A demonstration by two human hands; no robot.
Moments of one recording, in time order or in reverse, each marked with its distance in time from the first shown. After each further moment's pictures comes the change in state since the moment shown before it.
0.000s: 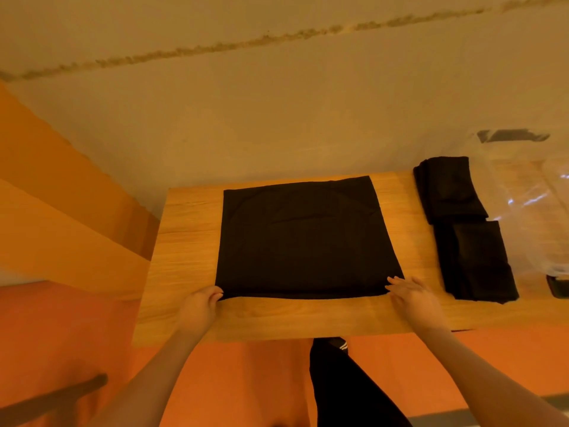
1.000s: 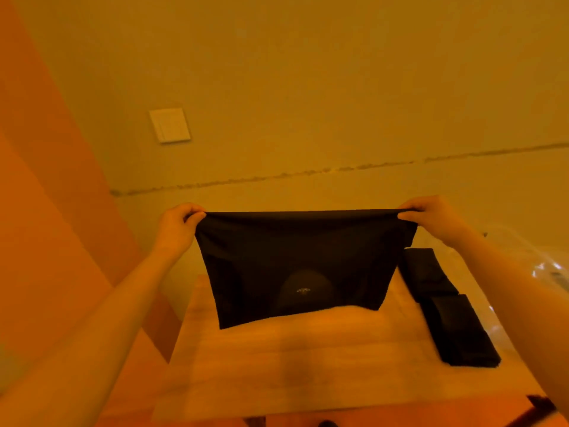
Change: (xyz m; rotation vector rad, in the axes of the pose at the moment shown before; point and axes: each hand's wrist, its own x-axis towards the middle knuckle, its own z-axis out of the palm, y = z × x) left_hand 0.023 0.114 -0.280 -0.404 0.534 0.330; right_hand 0.058 -0.074 -0.315 0.683 0.326 0.040
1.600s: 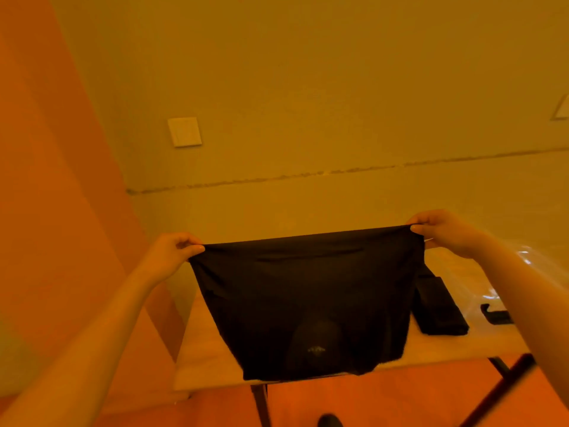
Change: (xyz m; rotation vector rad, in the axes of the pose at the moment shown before) left_hand -0.097 -0.001 -0.075 -0.054 -0.323 -0.074; right_hand -0.101 -0.022 -0.024 0.088 -0.159 0.216
